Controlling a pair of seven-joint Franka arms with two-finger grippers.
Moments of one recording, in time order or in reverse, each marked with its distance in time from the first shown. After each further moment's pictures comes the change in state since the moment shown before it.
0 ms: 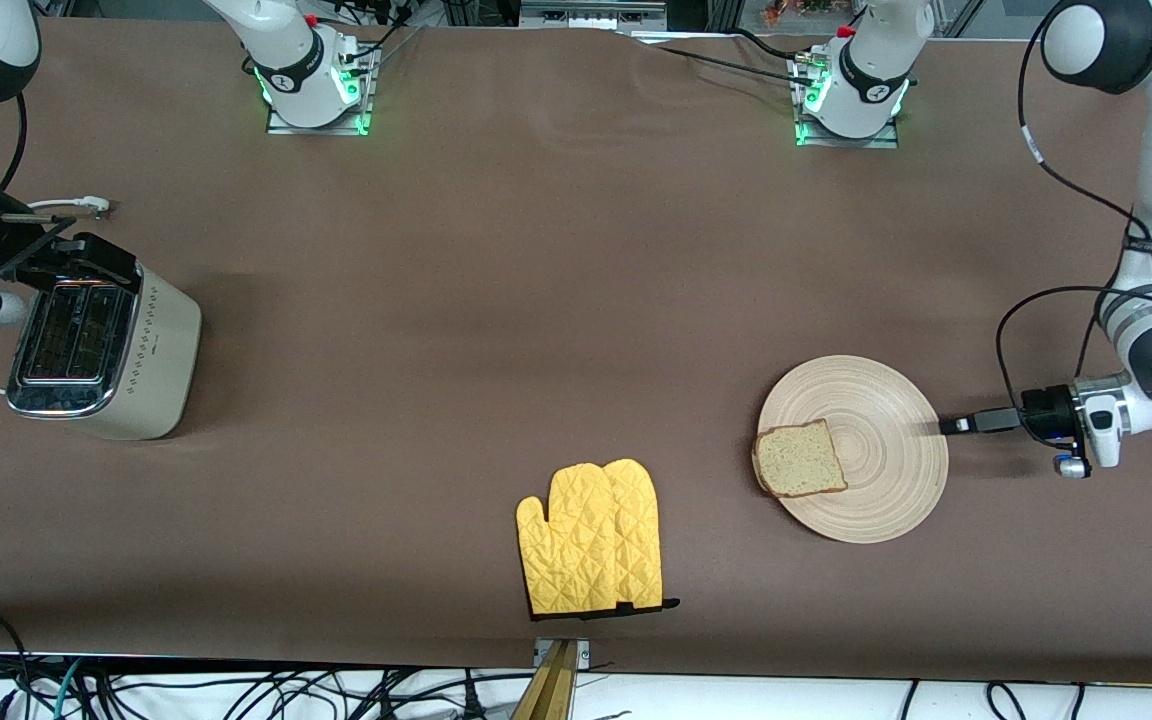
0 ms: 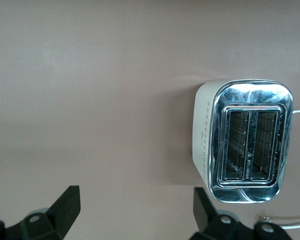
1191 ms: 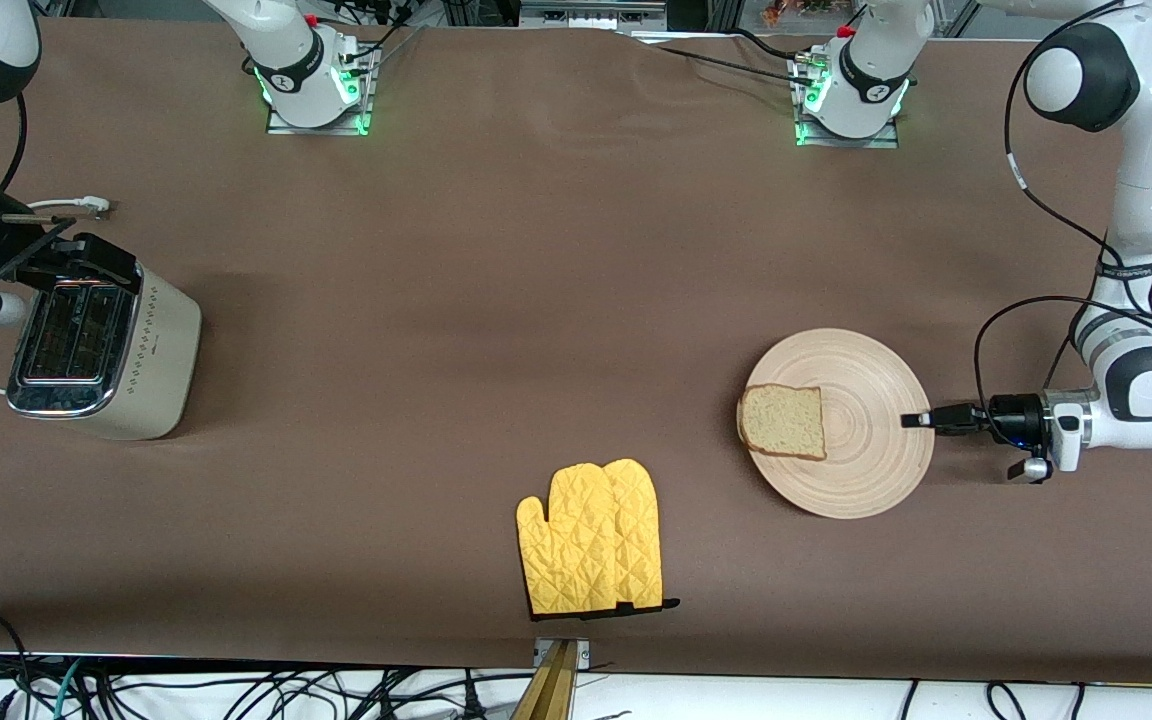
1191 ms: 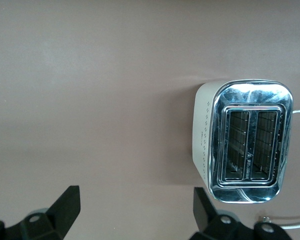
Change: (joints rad) left arm -0.004 0.099 -0.017 0.092 -0.018 -0.253 0.099; right arm 0.000 0.000 0.000 0.000 0.000 0.000 0.000
